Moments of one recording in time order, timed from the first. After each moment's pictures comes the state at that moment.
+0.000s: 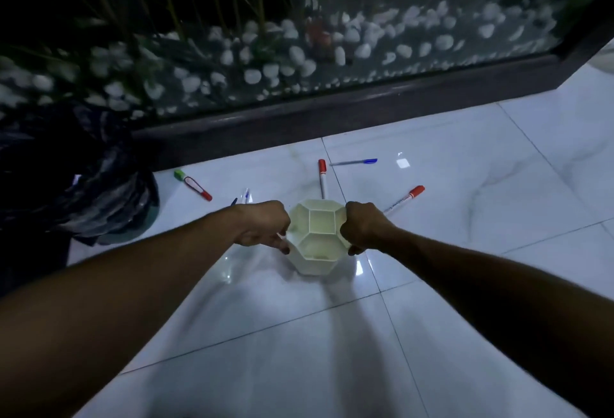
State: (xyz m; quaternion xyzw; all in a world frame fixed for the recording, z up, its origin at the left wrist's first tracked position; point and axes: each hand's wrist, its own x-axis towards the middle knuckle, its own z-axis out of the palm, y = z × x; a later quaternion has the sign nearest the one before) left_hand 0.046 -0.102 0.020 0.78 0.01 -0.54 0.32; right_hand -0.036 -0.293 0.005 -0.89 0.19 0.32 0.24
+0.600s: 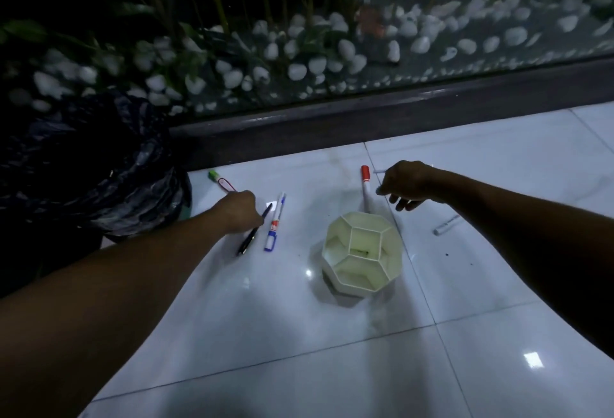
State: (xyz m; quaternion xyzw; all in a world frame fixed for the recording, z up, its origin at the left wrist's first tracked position) left_hand 0.115 -0.010 -0.029 0.95 -0.10 -0.29 0.03; right_hand 0.064 -0.329 -0.004 -0.89 0.21 0.28 0.30
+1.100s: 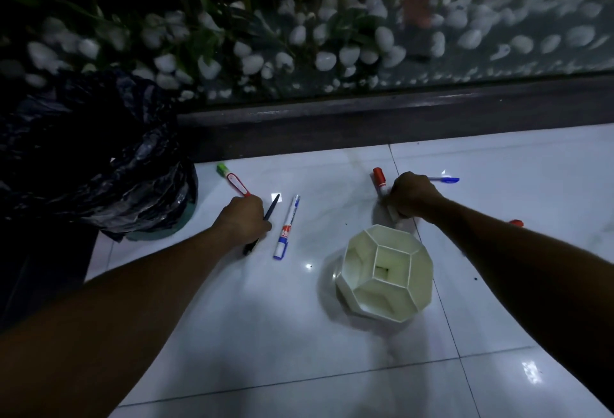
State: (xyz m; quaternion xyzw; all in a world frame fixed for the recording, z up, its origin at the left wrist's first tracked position) left_hand 0.129 0.008 -0.077 0.96 -0.04 -0.25 0.13; right_hand 0.110 -0.308 -0.081 -0.90 0.26 0.21 0.28
